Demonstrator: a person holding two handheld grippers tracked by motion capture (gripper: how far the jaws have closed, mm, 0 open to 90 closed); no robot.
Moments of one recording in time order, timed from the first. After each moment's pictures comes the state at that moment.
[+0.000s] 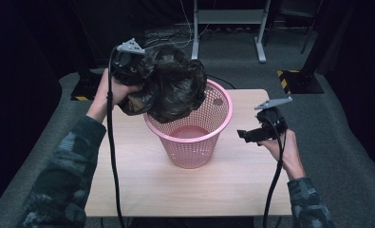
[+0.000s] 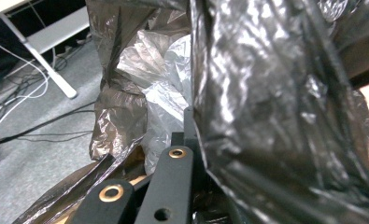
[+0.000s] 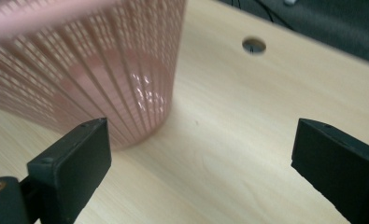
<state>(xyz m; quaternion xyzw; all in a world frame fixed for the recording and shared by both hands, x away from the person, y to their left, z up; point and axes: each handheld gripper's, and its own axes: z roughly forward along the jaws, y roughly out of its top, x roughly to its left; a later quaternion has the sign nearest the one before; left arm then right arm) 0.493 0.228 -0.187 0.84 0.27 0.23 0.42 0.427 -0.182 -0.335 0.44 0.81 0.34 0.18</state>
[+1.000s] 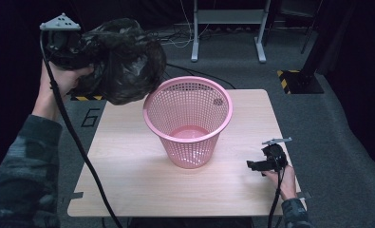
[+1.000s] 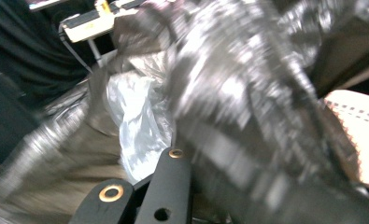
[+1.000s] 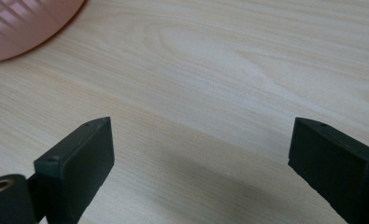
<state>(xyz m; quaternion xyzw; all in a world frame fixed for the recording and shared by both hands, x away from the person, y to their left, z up) 0.466 0.329 -0.136 0.77 0.34 0.32 0.45 0.416 -0.226 -0.483 0.54 0.77 0.29 0.13</state>
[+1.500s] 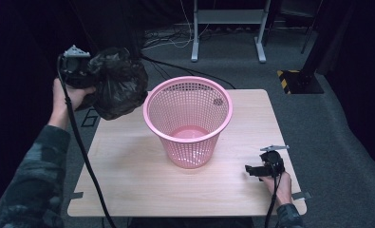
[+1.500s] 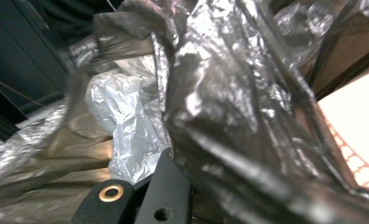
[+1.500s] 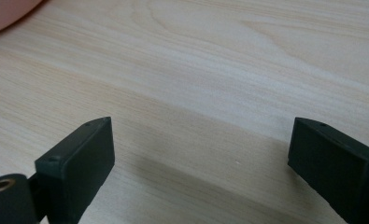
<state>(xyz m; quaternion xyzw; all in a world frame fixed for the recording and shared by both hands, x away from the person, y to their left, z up) 0.515 0.352 -0.242 0.76 0.43 0.29 0.38 0.408 -0.224 -0.511 0.56 0.76 0.30 0.14</state>
